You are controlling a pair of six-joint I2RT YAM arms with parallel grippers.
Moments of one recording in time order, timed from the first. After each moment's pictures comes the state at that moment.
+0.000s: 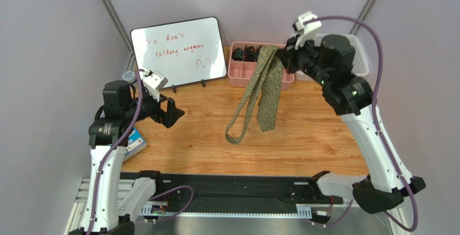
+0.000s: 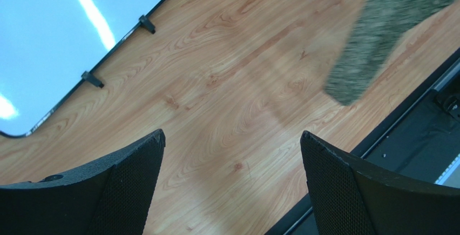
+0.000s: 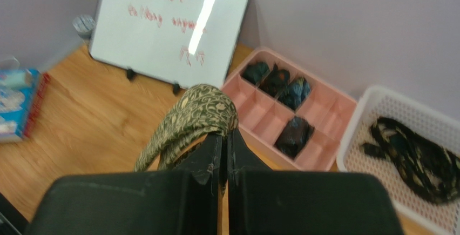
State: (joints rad) left arm -0.01 0.85 1.17 -0.88 0.64 0.26; right arm 0.48 1.27 1.79 -0.64 -0.10 -0.02
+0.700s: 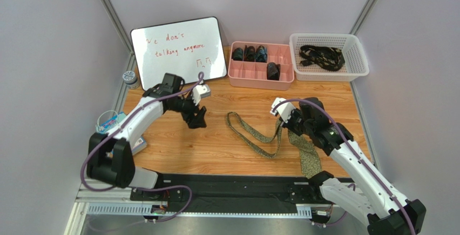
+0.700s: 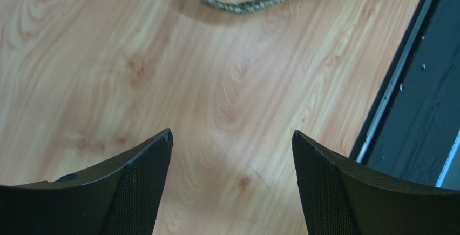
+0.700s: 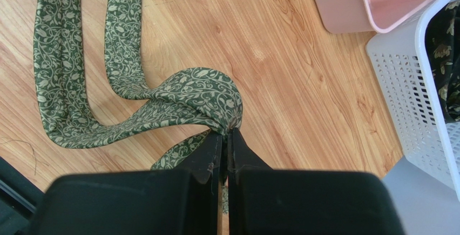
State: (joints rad) left arm -0.24 1.33 0.96 -0.72 0.71 0.62; right arm 0.48 0.86 0.78 -0.66 -0.06 -0.63
